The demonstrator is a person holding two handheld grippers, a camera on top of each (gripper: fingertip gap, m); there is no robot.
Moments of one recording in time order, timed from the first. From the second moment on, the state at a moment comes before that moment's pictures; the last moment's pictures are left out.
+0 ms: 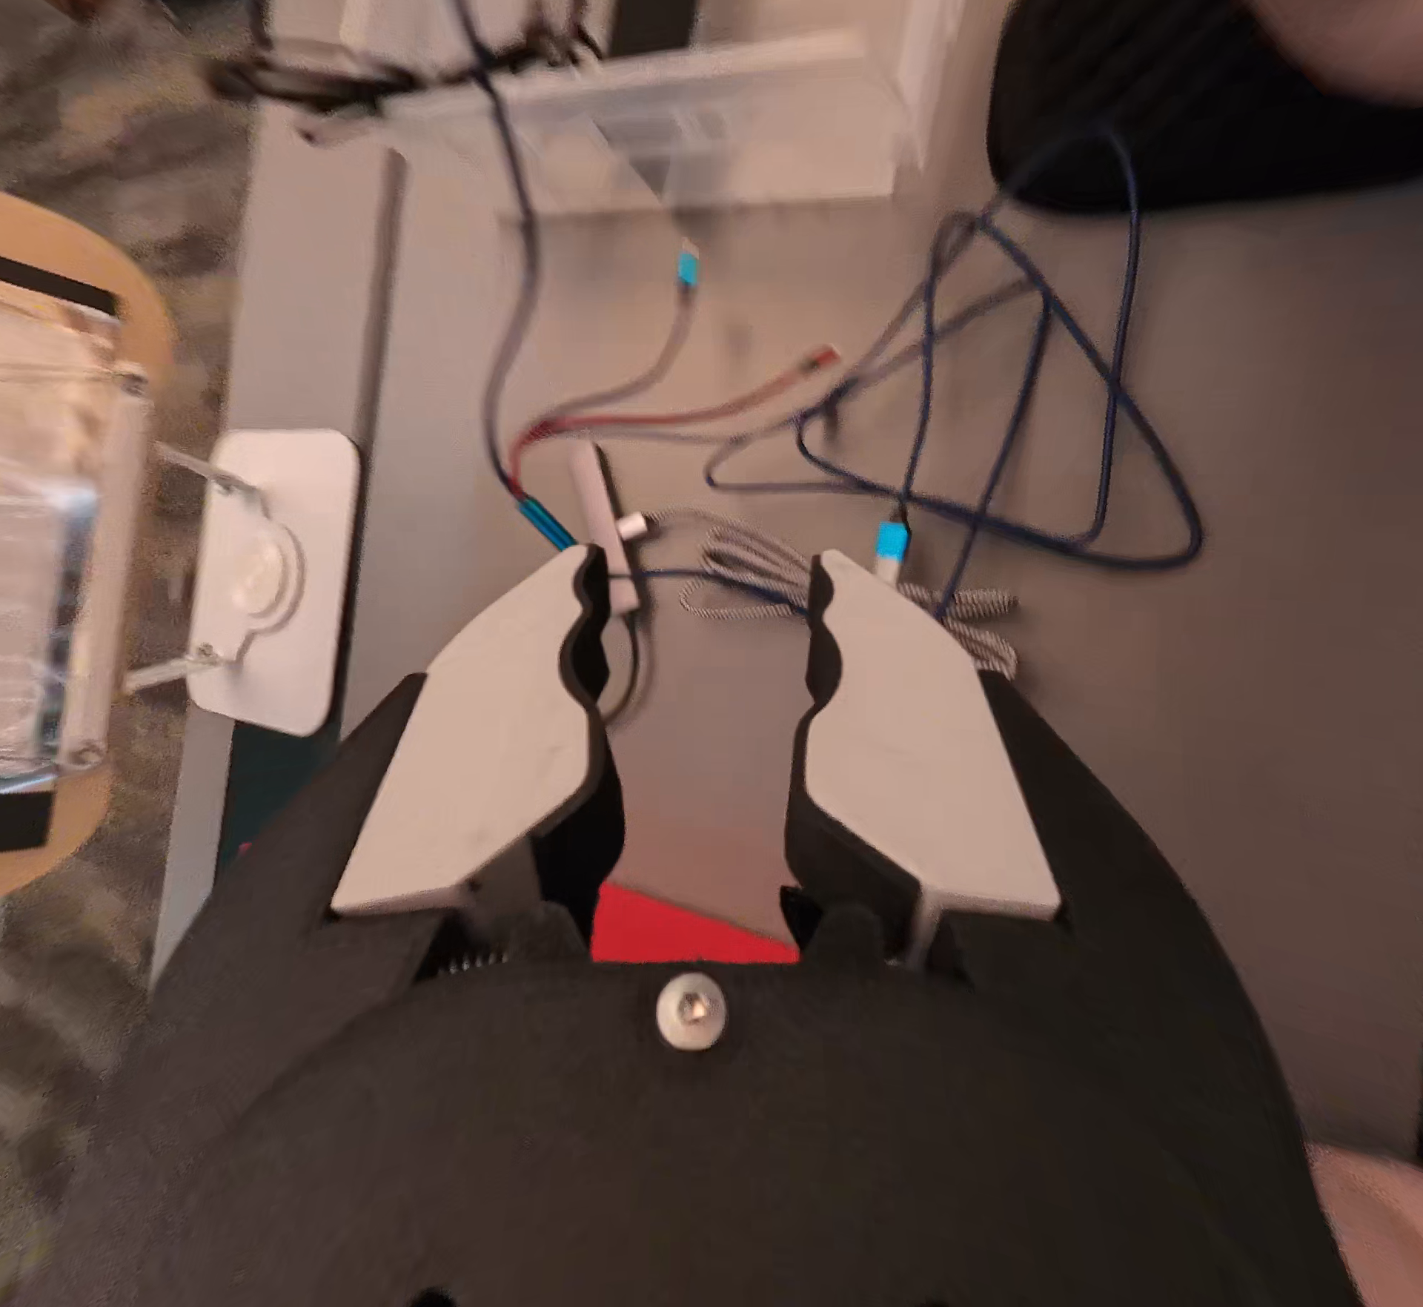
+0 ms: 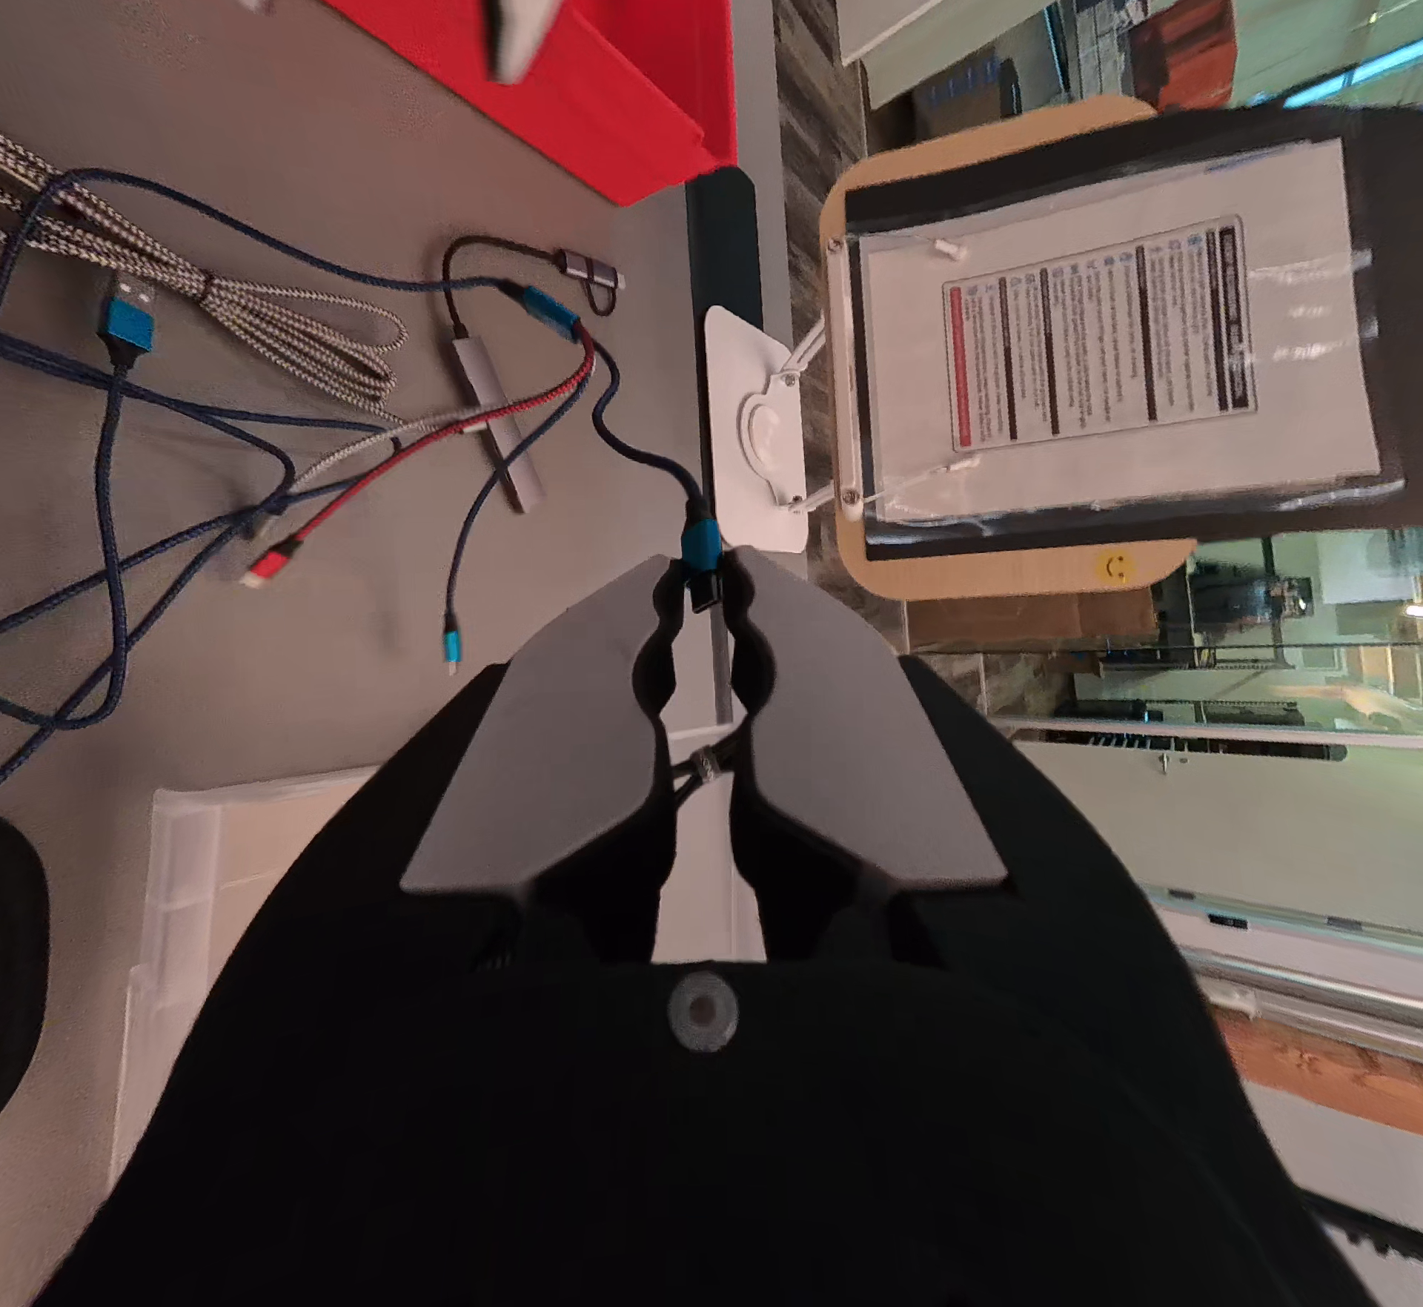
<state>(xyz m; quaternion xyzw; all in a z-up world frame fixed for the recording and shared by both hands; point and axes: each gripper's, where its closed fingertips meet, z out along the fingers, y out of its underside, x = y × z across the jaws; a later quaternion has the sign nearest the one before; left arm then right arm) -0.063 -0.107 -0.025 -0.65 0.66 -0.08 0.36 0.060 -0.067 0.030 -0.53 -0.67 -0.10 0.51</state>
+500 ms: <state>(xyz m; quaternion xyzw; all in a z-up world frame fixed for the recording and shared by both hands) -0.001 -0.077 -0.009 -0.65 0.55 -0.29 0.44 -0.002 -0.083 0.018 -0.44 -0.74 -0.14 0.49</state>
